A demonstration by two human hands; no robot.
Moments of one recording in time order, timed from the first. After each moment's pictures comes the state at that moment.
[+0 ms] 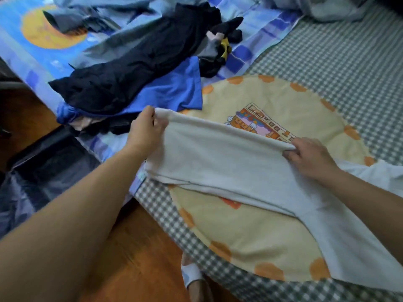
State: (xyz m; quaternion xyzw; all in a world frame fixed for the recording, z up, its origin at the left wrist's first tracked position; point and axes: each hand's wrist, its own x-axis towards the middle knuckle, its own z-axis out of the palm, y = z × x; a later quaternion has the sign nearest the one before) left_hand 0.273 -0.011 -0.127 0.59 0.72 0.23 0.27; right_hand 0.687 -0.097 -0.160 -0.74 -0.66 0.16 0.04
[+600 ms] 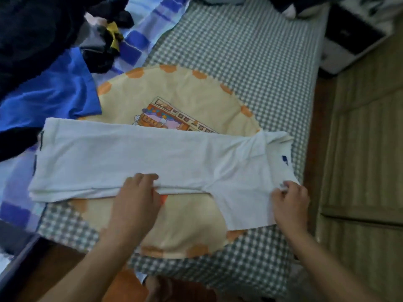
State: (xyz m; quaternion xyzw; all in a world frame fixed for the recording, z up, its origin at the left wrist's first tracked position) left_hand 0.410 -0.153 -0.123 0.78 0.55 0.07 0.30; right_hand 0.743 -0.304 -0.125 -0.95 -0.25 0.13 0.11
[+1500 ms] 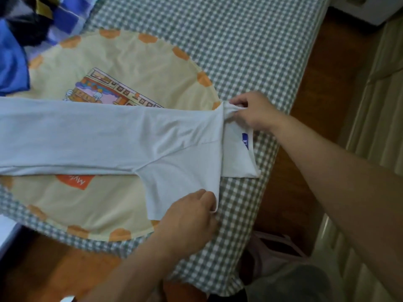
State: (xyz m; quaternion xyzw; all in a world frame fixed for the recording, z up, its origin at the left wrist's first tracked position) left_hand 0.661 -0.302 -0.109 0.84 0.37 -0.04 0.38; right_hand 0.938 -0.174 -0.122 -0.76 -0.49 0.41 0.15
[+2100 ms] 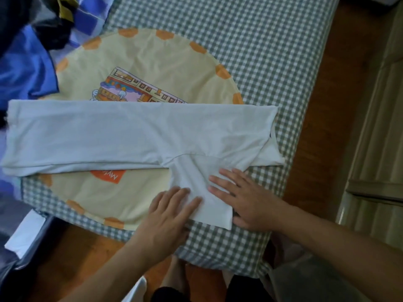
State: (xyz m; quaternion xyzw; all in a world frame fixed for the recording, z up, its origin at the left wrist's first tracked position) left_hand 0.527 -0.299 -0.143 0.93 0.29 -0.11 0.20; right_hand 0.812 -0.358 -0.158 -0.48 -0.85 0.21 -0.04
